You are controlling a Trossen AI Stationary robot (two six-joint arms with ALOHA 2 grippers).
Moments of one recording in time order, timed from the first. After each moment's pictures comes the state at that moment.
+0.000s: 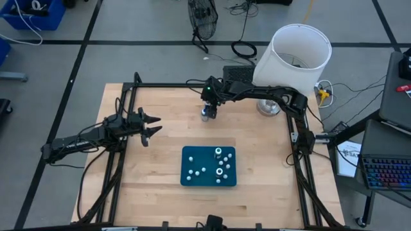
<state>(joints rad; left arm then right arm) 0.31 0.10 0.01 0.04 0.07 -0.11 -0.45 2.07 1.57 -0.47 -0.06 -0.20</state>
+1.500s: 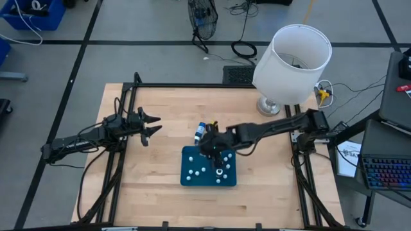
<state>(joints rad) 0.31 0.10 0.01 0.06 0.07 -0.11 0.15 1.82 1.55 -0.61 0.13 -0.04</state>
